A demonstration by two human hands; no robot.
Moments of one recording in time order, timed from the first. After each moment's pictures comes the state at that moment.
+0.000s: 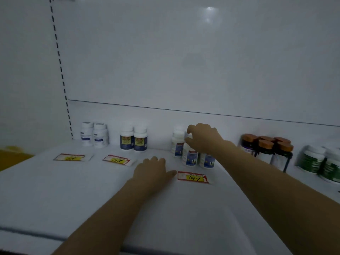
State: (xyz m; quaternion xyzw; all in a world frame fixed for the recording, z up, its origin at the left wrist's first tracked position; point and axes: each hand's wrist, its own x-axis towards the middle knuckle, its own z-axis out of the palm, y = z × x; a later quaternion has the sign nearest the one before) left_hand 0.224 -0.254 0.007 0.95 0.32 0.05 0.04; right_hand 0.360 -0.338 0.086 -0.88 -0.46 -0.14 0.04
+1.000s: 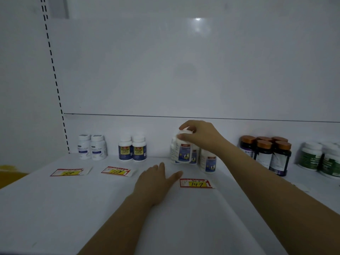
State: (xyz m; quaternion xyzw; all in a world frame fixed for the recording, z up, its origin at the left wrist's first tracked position) left_hand 0.218 -0.250 -0.001 0.93 0.31 0.11 0.17; right_hand 0.357 -0.345 0.096 -0.79 -0.49 -0.03 0.36
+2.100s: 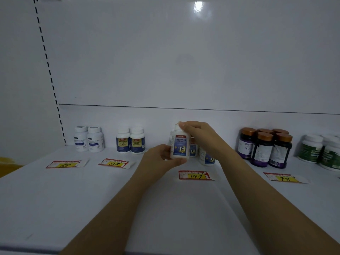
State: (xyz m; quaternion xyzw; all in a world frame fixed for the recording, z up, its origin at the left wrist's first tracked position) left_hand 0.222 -0.246 0.013 0.86 0.17 0.28 0.40; right_hand 0.356 -0.344 0.064 -0.71 -0.46 0.09 0.53
